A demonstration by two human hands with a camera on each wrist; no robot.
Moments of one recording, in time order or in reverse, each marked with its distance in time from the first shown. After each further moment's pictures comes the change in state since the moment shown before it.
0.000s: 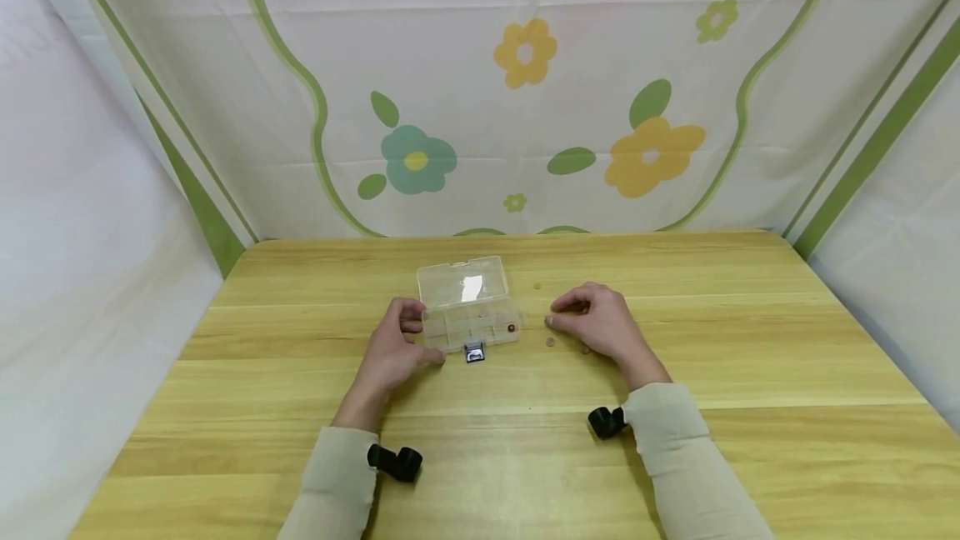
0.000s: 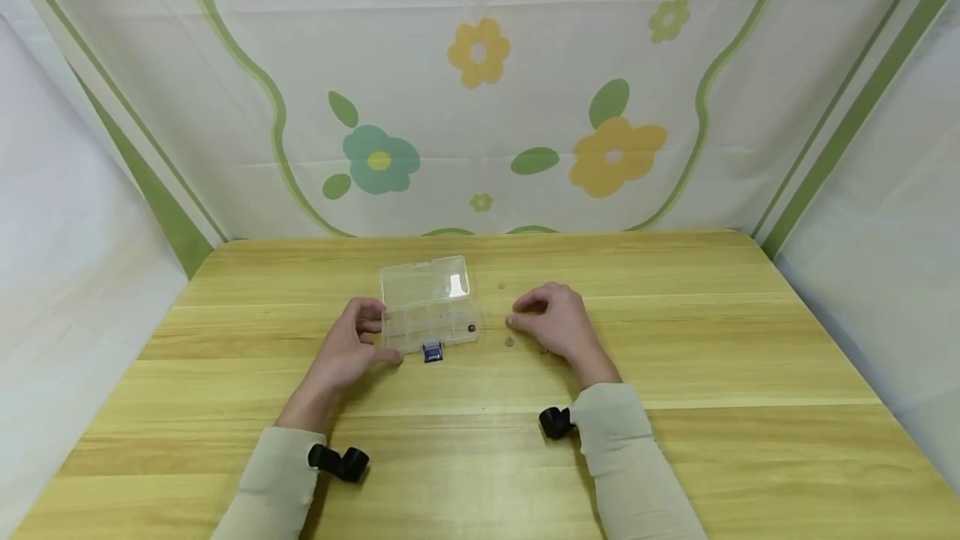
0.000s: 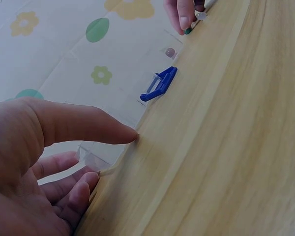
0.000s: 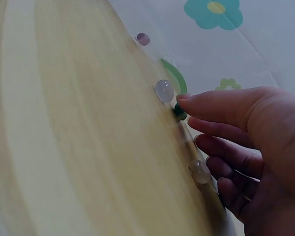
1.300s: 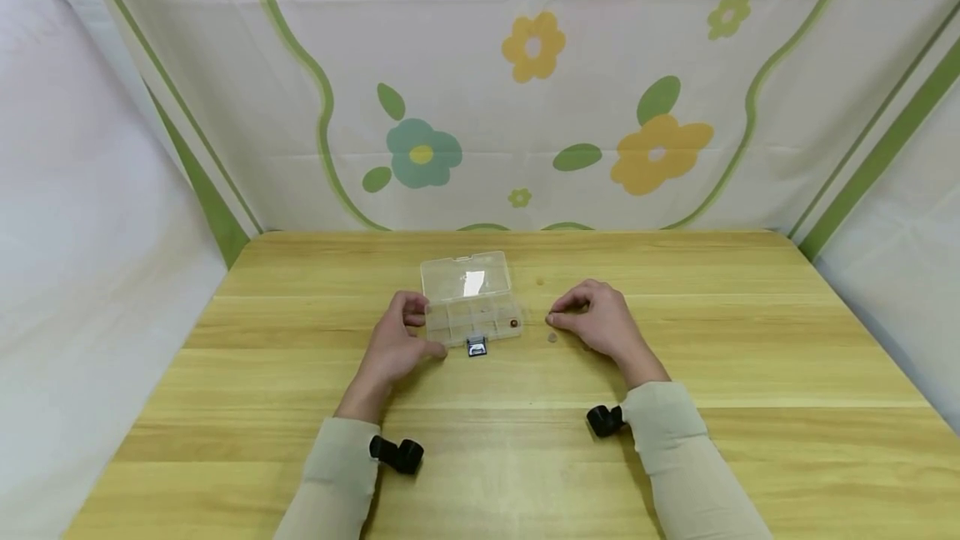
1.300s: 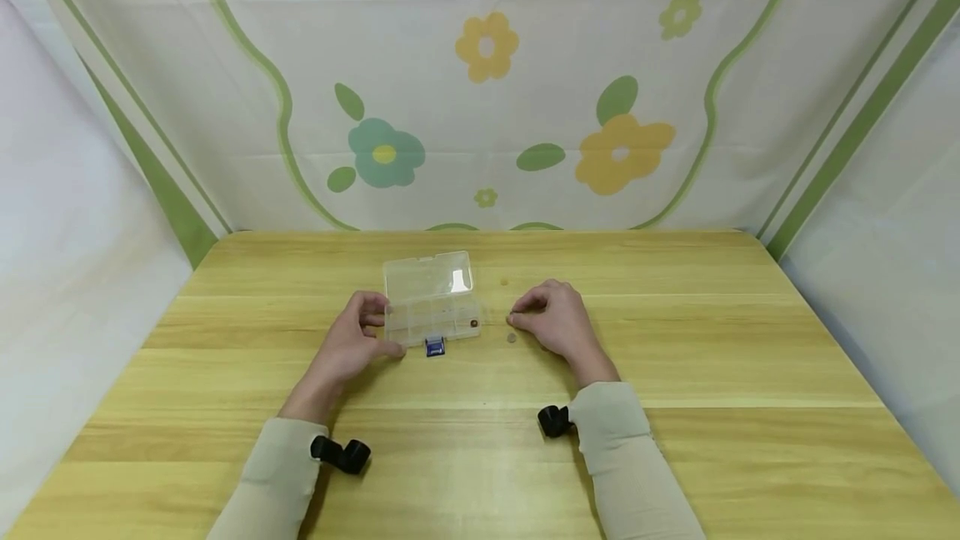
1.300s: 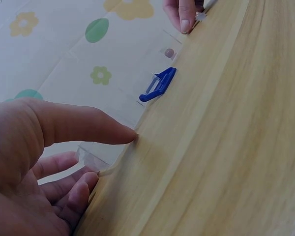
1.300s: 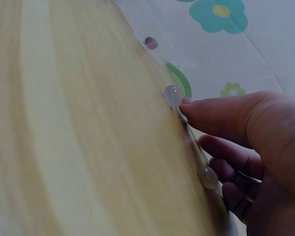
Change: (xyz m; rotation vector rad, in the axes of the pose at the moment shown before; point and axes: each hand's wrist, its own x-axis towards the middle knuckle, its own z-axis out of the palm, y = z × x) left_hand 0.003 -0.003 0.001 -0.012 0.005 0.014; right_hand 0.002 -0.002 0.003 -0.034 -0.001 -0.037
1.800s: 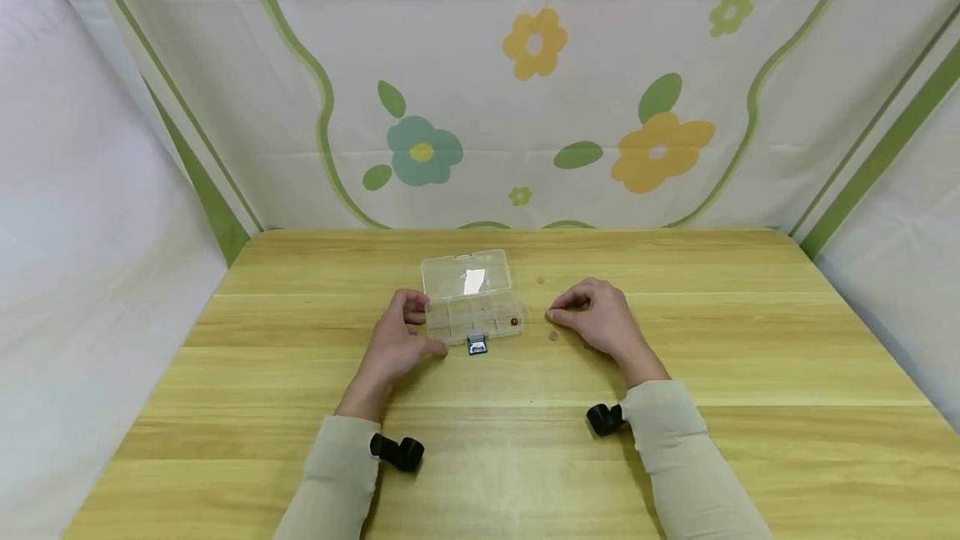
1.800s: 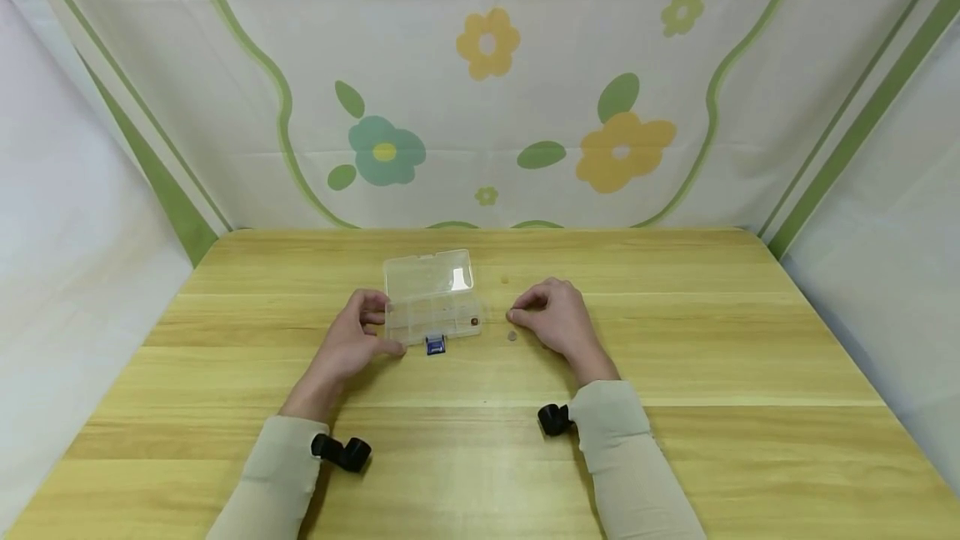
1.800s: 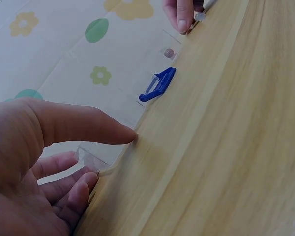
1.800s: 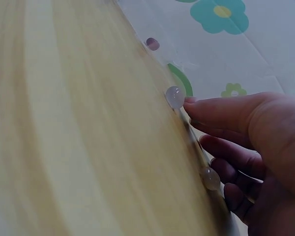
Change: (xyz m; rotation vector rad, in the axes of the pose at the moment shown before) left_hand 0.001 -0.001 -0.001 0.005 -0.006 -0.005; right_hand 0.001 -0.002 0.000 0.002 0.005 0.013
